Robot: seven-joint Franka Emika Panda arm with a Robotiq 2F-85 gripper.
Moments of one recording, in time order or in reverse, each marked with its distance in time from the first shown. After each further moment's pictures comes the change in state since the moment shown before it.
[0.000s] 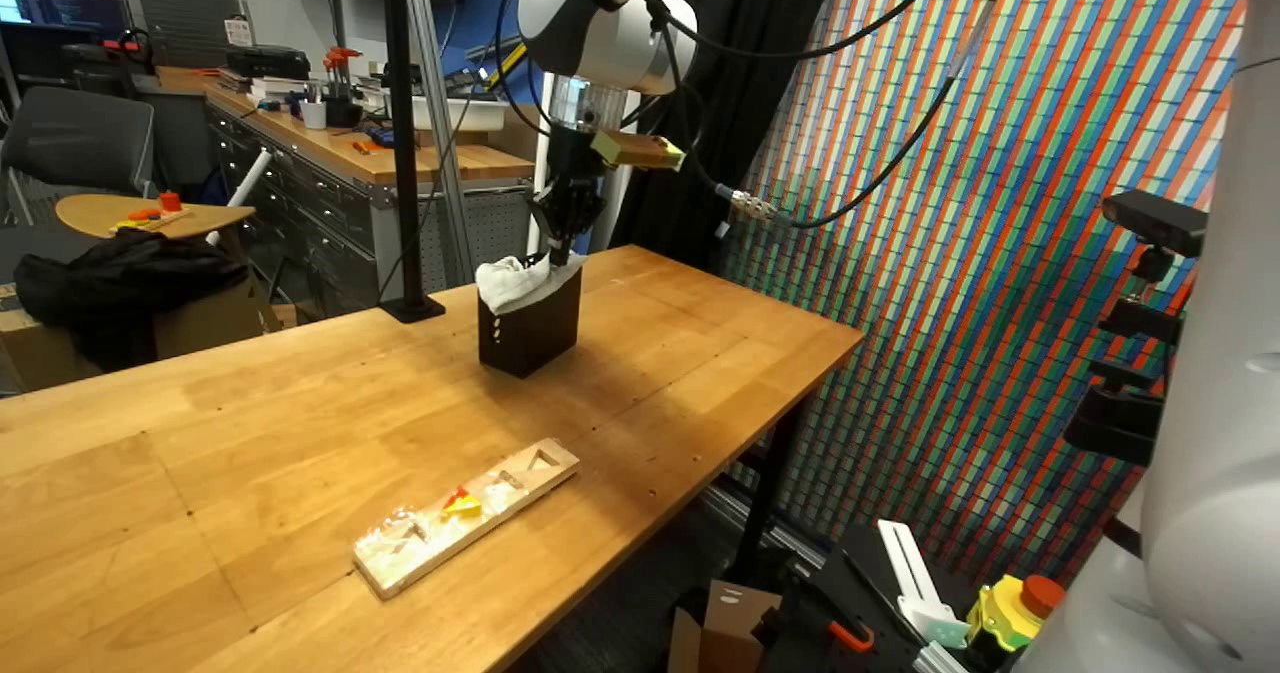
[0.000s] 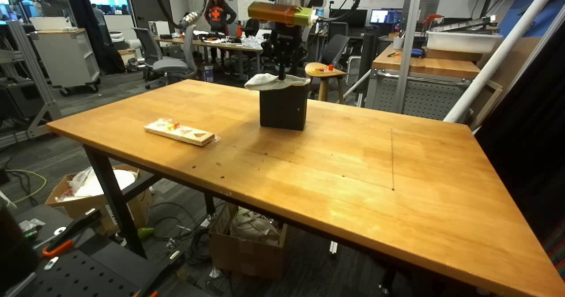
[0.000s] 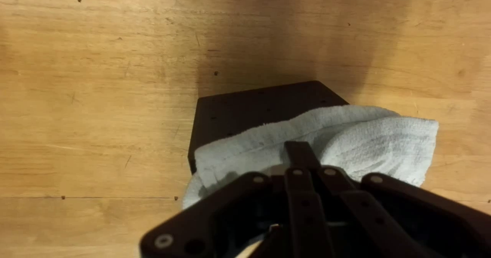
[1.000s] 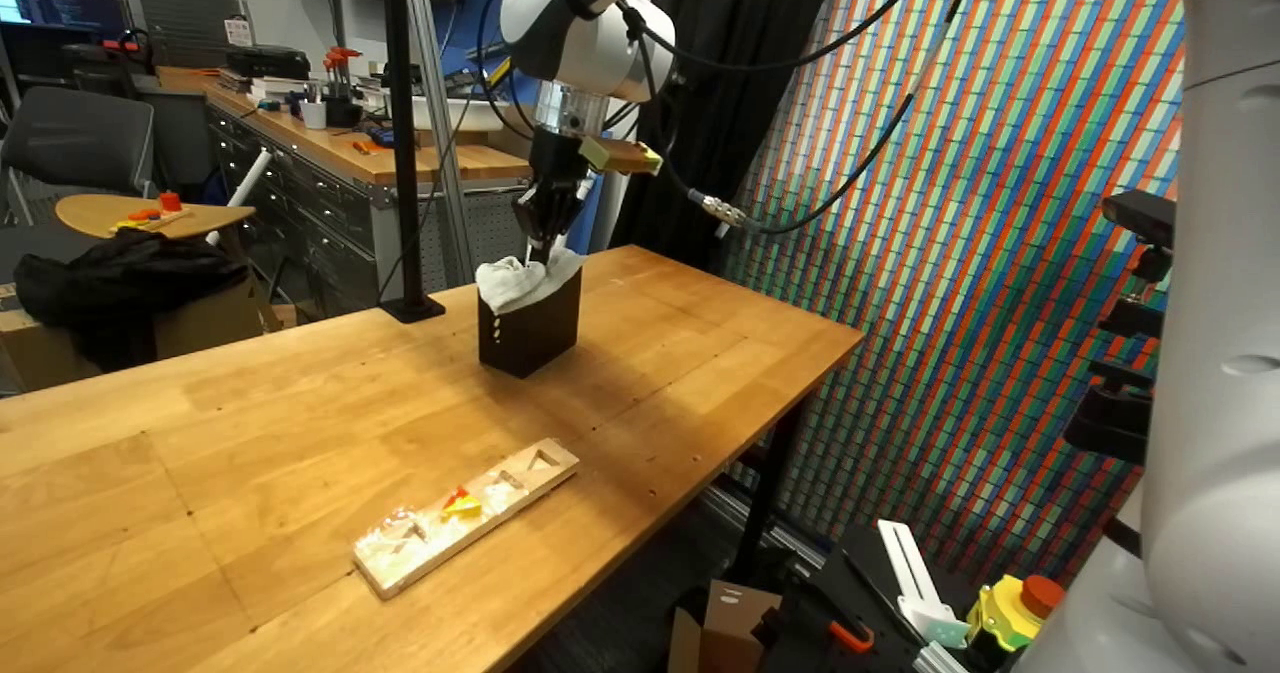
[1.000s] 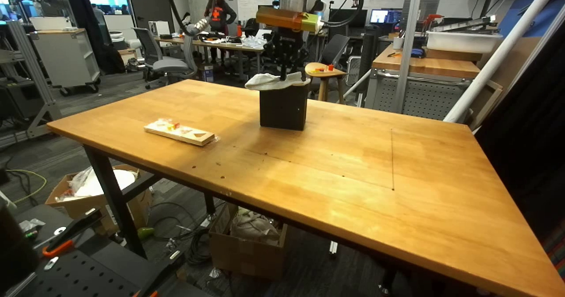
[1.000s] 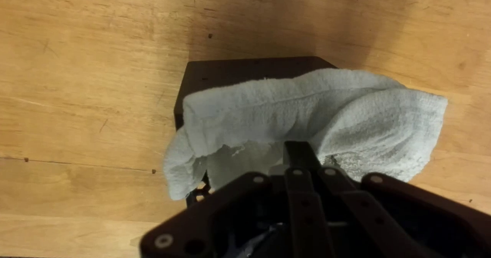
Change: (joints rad) arm 0.000 0.084 0.012 0.096 0.035 -0.003 -0.110
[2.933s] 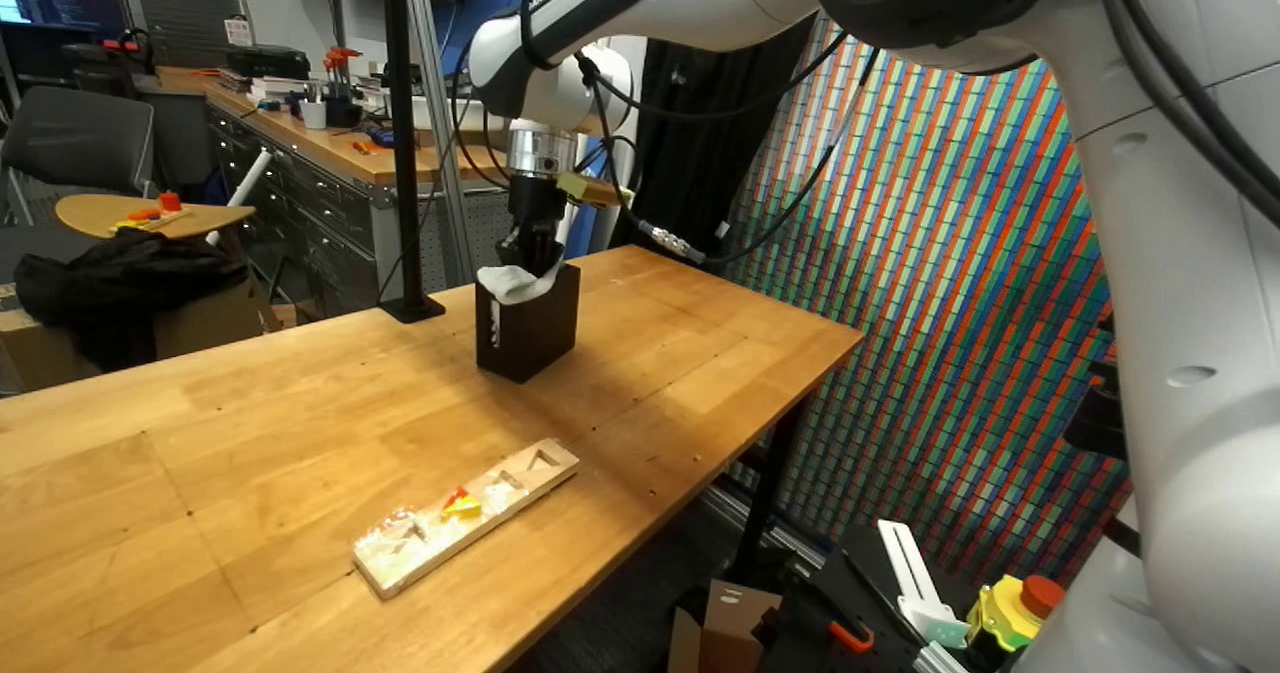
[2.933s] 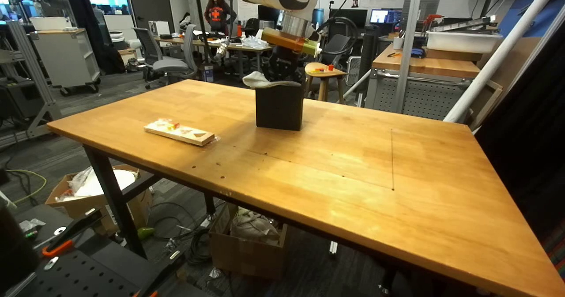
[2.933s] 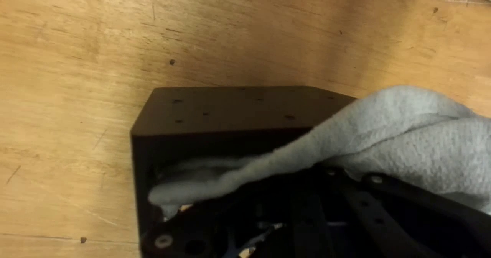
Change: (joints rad) arm -0.004 0.213 0.026 0.219 0.000 -0.230 -0.038
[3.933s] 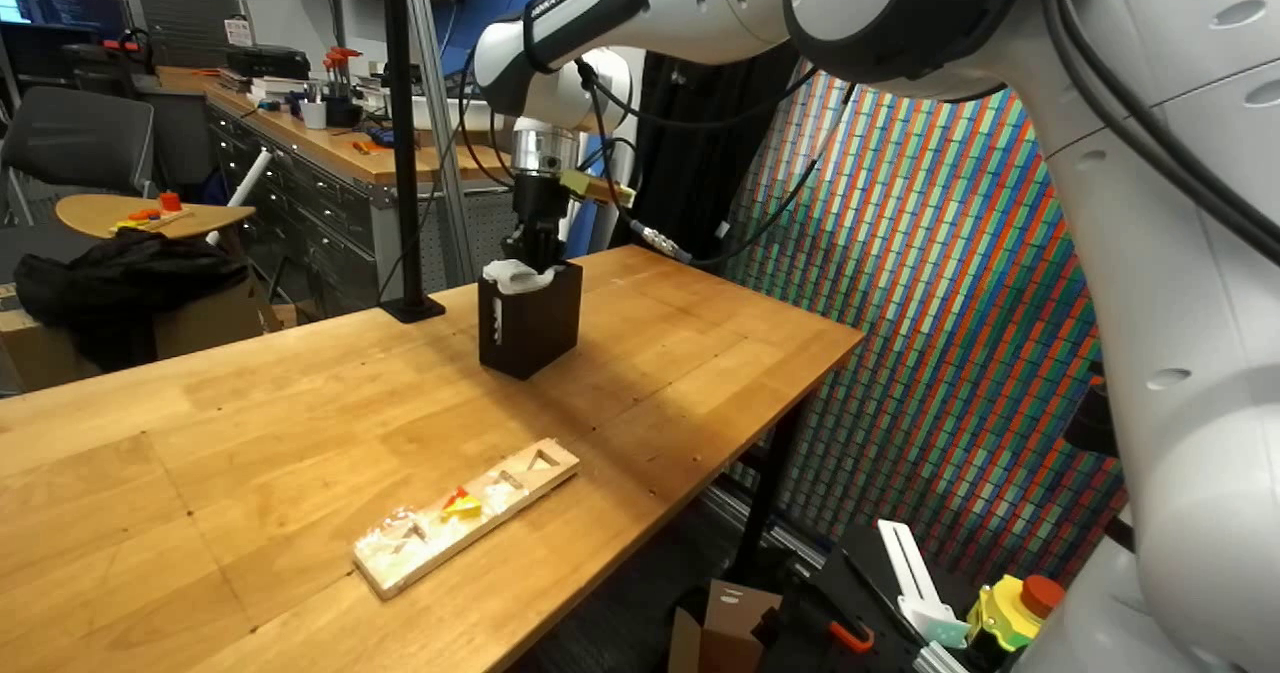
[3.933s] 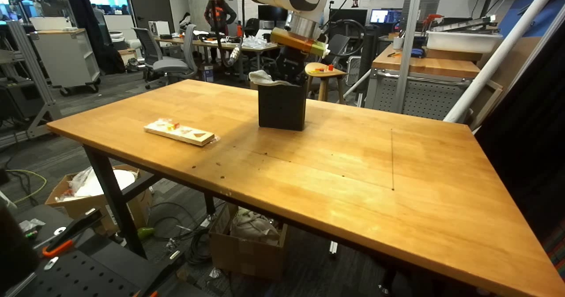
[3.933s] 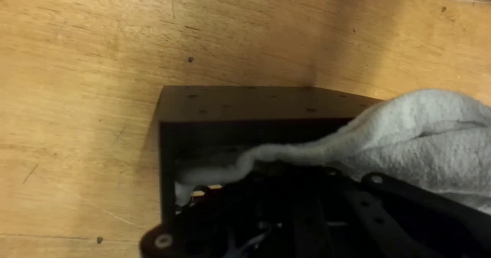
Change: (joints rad) arm -0.025 0.070 0.004 0.119 -0.002 -0.080 -0.009
